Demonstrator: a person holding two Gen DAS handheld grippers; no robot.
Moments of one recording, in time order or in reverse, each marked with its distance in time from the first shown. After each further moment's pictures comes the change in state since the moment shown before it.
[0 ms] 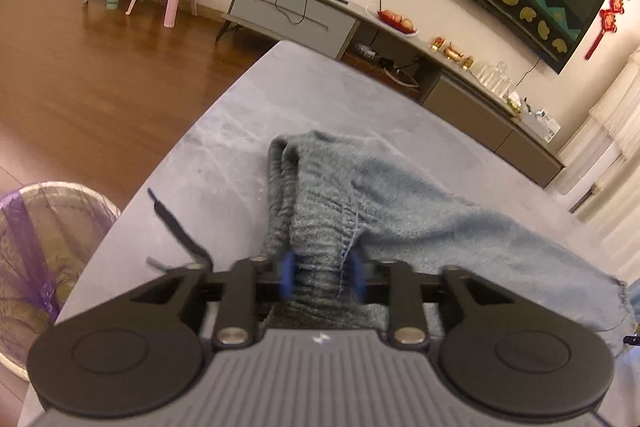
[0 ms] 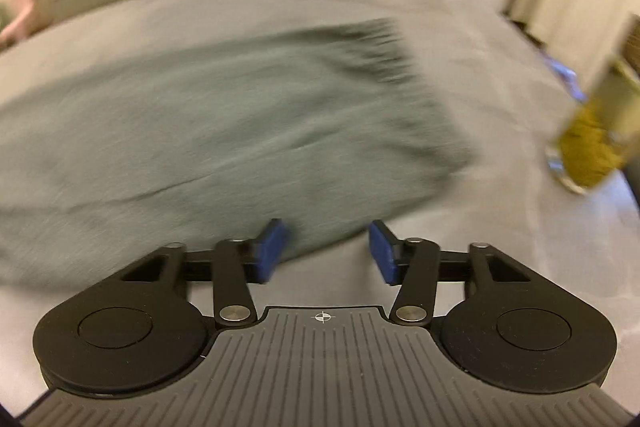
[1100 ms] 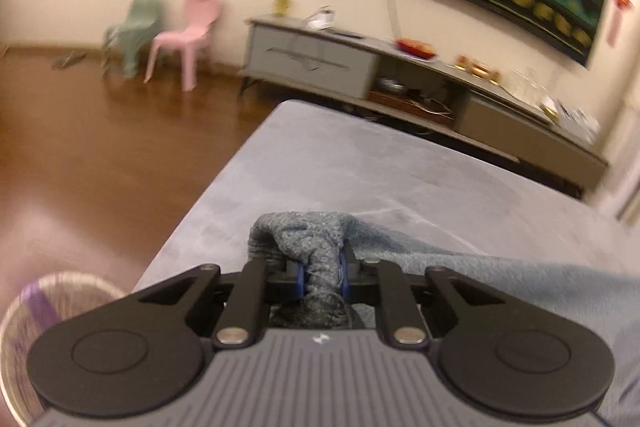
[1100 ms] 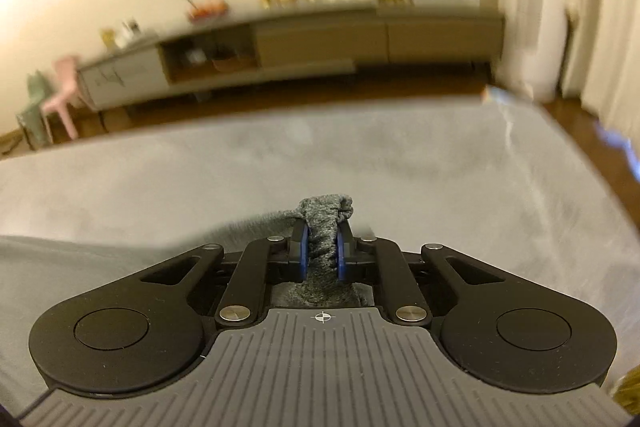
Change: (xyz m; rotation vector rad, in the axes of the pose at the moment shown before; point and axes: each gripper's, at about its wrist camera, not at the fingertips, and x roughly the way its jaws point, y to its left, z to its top) left arm 0.061 -0.034 0.039 0.070 -0.094 0.168; right arm 0.092 -0.023 0.138 -0.014 -0.179 0.175
